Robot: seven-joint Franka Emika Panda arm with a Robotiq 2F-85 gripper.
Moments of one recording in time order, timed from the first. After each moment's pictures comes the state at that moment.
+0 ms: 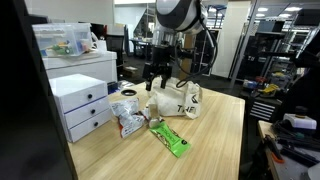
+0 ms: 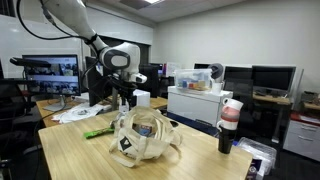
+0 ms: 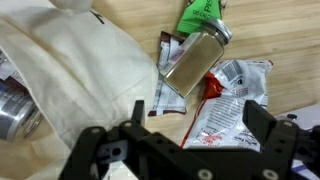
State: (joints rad) arm -0.08 0.30 -0.04 -2.06 0.23 2.36 -0.01
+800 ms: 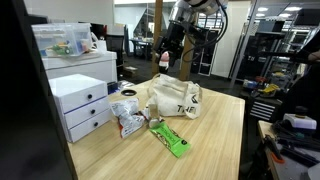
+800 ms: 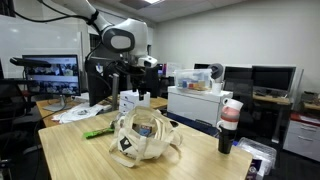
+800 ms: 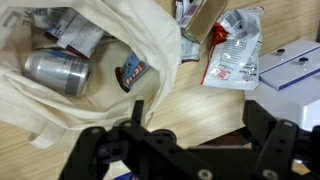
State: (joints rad) arm -0.17 0.15 -0.10 -2.08 0.35 2.34 -0.10
